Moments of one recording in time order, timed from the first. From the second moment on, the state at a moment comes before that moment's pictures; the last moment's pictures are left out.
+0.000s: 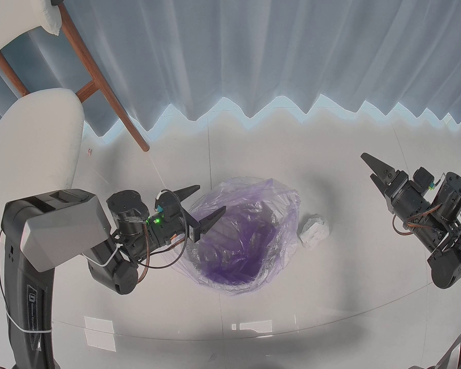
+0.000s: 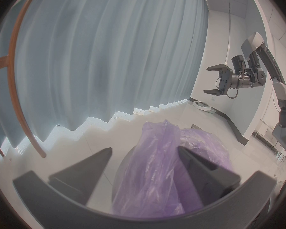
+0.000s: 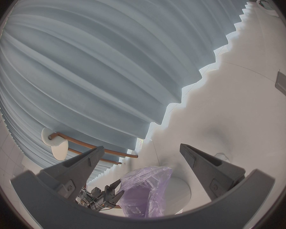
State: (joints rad) left arm -0.36 2.37 -0.90 -1.54 -0.43 0.18; right arm 0.16 1.87 -0.43 -1.55 0.29 0.80
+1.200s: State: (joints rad) left arm -0.30 2.38 -1.19 -1.33 -0.47 -0.84; right arm 0.17 1.93 -0.41 -1.55 0.29 0.80
